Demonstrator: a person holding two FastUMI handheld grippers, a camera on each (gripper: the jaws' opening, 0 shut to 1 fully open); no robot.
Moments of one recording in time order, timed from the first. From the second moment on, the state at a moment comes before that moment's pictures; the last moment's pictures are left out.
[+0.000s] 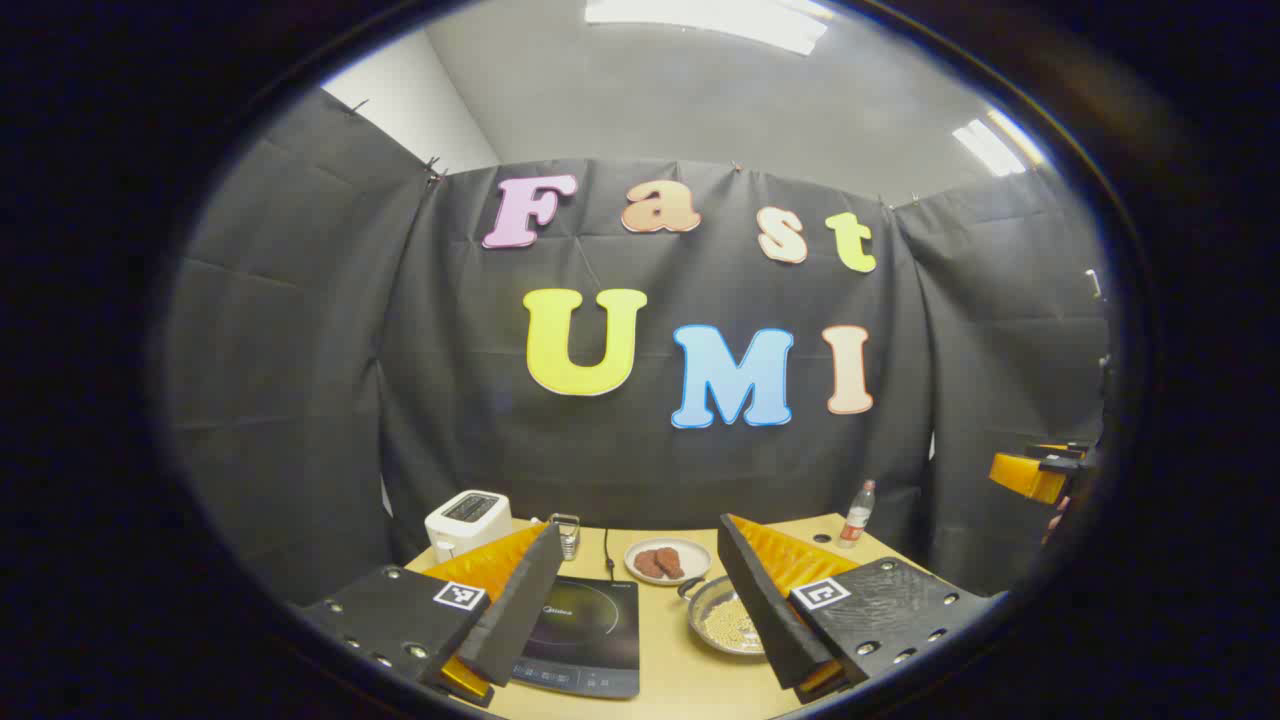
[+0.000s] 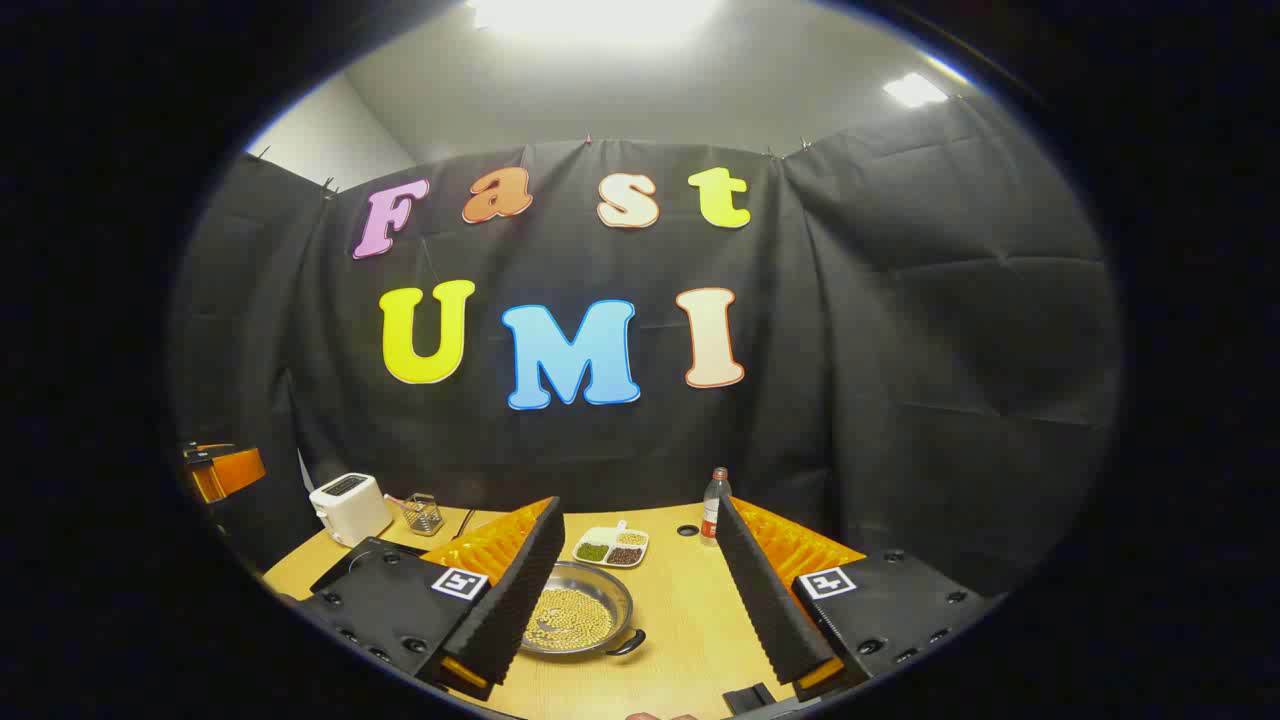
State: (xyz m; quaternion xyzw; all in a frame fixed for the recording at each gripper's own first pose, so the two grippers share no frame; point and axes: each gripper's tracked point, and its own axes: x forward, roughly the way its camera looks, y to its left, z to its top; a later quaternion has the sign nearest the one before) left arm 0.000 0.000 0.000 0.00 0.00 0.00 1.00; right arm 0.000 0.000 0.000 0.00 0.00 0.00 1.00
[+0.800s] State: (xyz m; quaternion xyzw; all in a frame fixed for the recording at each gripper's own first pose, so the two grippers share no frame) left arm -0.005 0.017 -0.025 0.00 0.01 0.01 1.00; right arm -0.007 0.033 -0.016 -0.01 0.02 0.03 1.00
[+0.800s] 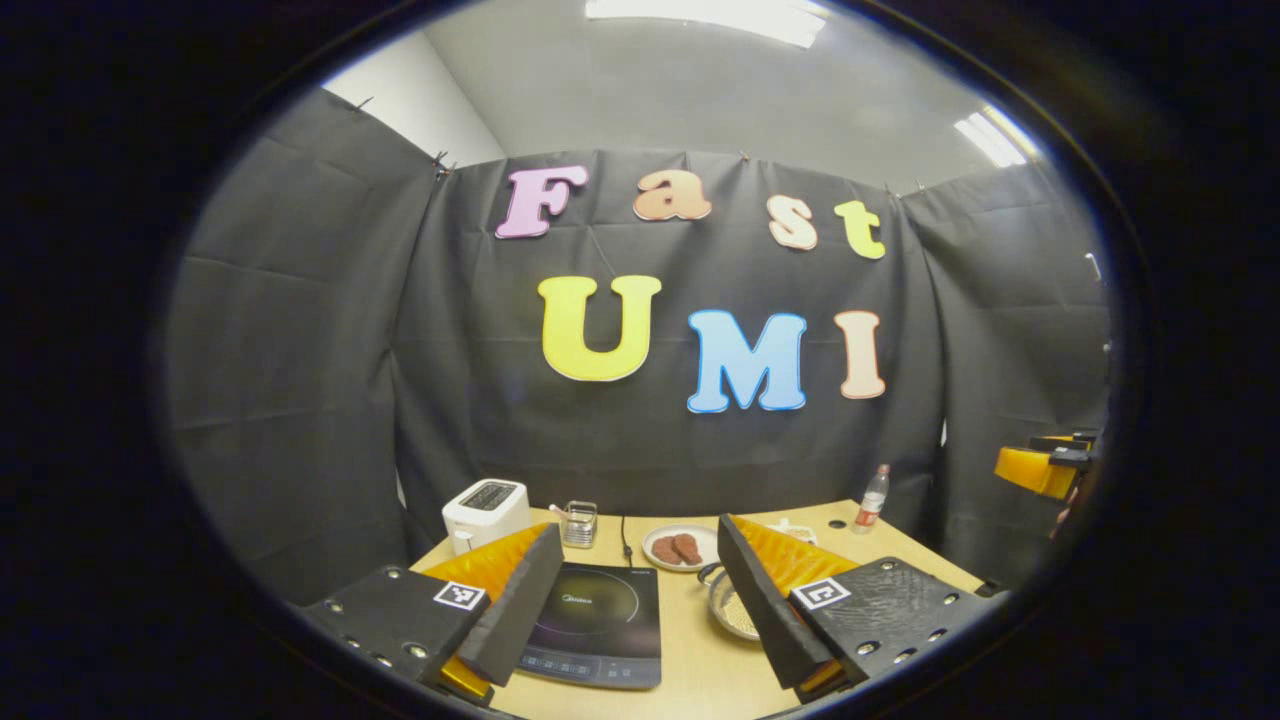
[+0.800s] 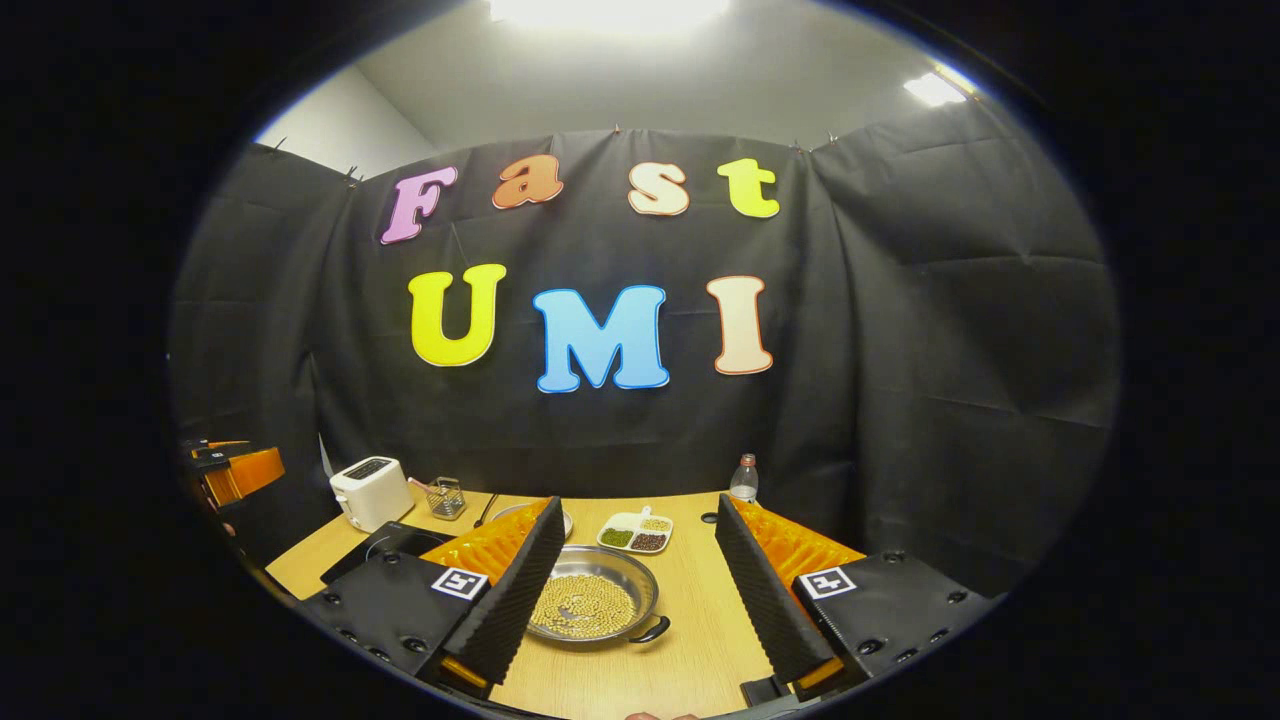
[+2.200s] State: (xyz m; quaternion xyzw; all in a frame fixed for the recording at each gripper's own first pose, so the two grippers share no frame) left arm -0.008 0.069 -0.080 -0.04 0.06 0.04 1.00; right arm 0.031 0.133 -0.083 -0.10 0.15 0.15 0.97
